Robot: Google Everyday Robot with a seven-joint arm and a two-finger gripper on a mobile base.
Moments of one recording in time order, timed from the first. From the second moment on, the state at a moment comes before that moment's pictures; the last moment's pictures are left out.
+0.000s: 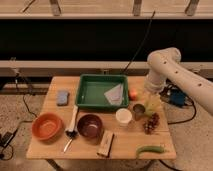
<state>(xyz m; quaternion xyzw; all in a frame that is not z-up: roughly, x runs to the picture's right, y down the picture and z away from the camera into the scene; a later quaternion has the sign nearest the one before) 0.237 0.063 0.761 -0.35 -0.04 -0.08 0.93</state>
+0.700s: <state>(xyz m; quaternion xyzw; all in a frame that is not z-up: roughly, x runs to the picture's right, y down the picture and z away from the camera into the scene) 0.232 0.059 0.758 -0.34 -0.05 -0.10 0.93</state>
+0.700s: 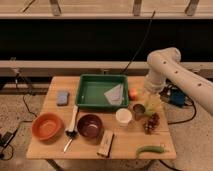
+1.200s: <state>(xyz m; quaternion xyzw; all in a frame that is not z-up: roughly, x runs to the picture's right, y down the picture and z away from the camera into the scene) 0.131 0.036 0.746 -0.32 -0.08 -0.20 0.92</state>
